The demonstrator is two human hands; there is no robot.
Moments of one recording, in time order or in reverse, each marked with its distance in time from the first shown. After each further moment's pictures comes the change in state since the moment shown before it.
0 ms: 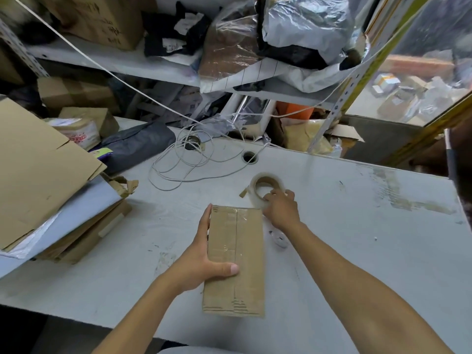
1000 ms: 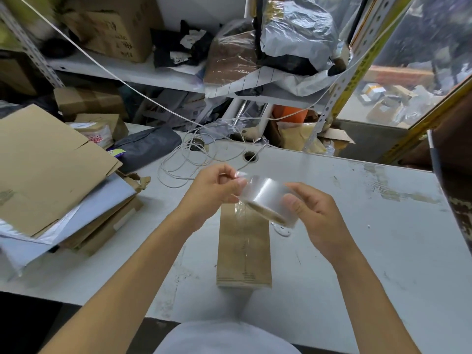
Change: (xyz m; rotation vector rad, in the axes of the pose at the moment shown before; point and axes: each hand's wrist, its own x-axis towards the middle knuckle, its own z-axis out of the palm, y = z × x) left_hand -0.012 0.107 -0.010 -0.138 0.182 0.237; right_hand -0.206 -0.052 -0.111 0.996 0.155 -0.415
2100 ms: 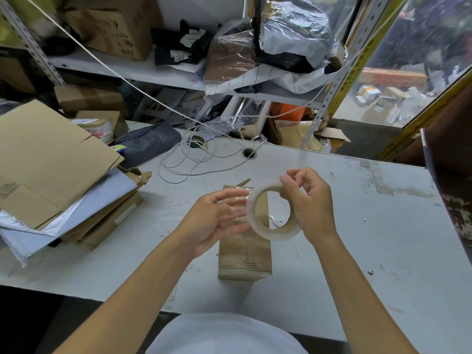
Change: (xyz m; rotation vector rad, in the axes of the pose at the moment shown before) left_hand -0.046 -0.034 0.005 -0.440 -0.127 -0.291; right_hand 0.010 0.022 0.018 -0.077 0.412 0.019
